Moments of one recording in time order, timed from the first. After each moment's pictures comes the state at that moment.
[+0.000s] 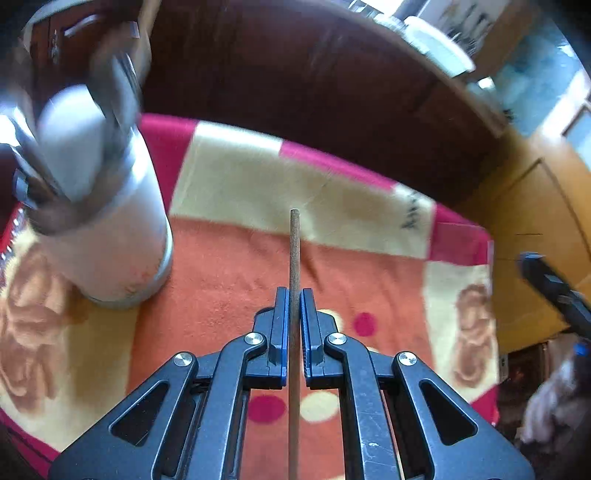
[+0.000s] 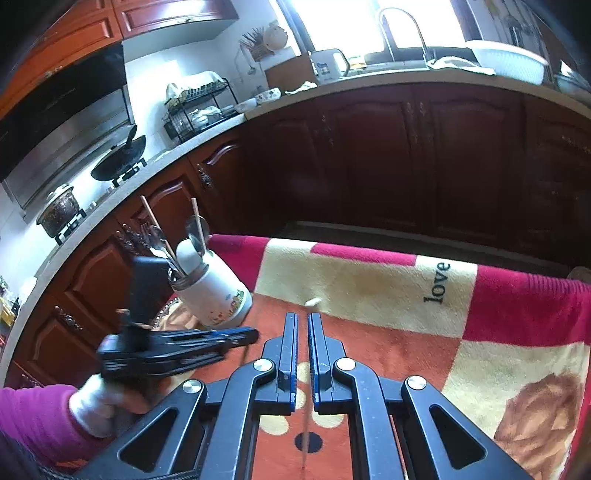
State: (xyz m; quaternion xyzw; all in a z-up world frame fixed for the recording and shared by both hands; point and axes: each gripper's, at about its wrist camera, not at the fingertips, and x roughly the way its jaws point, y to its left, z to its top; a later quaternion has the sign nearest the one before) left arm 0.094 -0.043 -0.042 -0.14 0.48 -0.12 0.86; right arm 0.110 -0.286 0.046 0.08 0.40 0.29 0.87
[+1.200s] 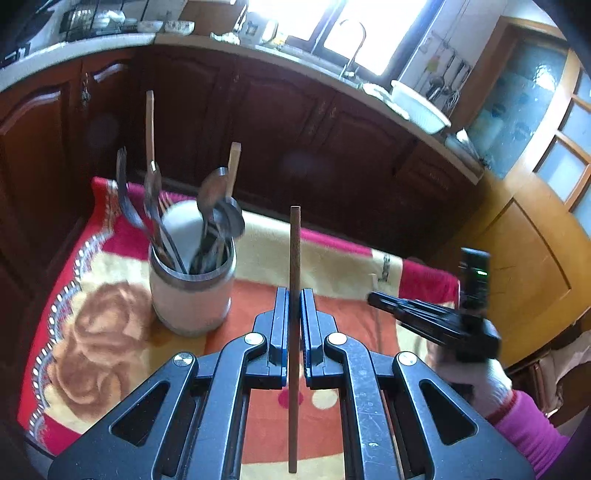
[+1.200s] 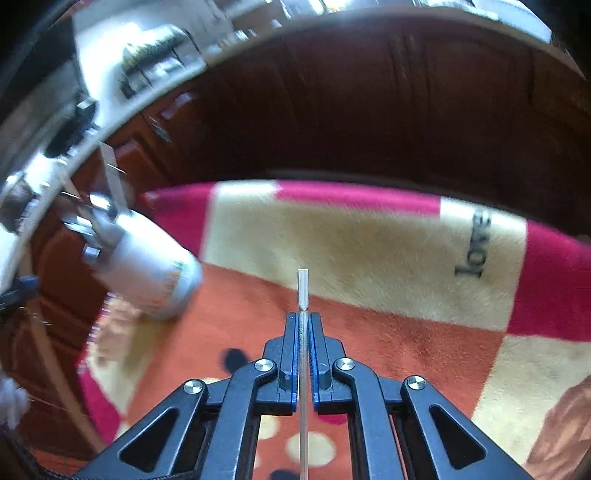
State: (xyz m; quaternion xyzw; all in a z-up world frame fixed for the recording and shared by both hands) left arm 0.045 0.022 0.061 -0.16 0.38 -0.11 0.90; right arm 0.181 -0.248 -0.035 0.06 0.49 0.26 0.83
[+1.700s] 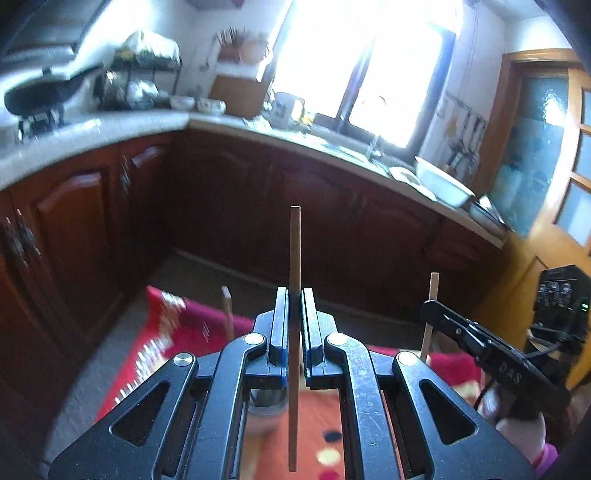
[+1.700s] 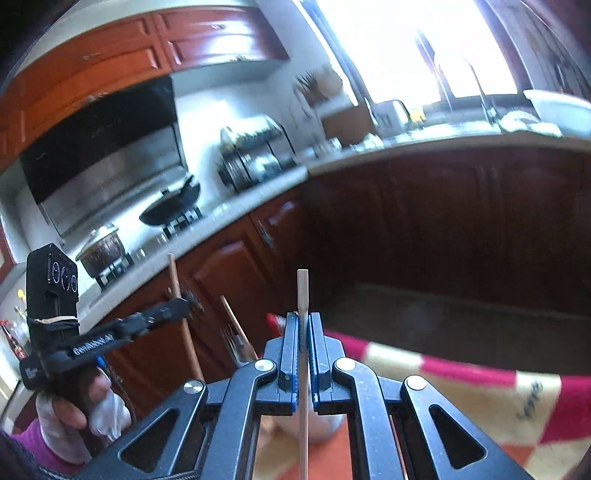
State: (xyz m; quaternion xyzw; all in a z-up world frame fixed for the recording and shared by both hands) left arm 0.077 0.083 0.151 -0.14 0.26 -0.02 0.96; right arm 0.159 -0.157 0.134 0.12 0.29 0.37 0.88
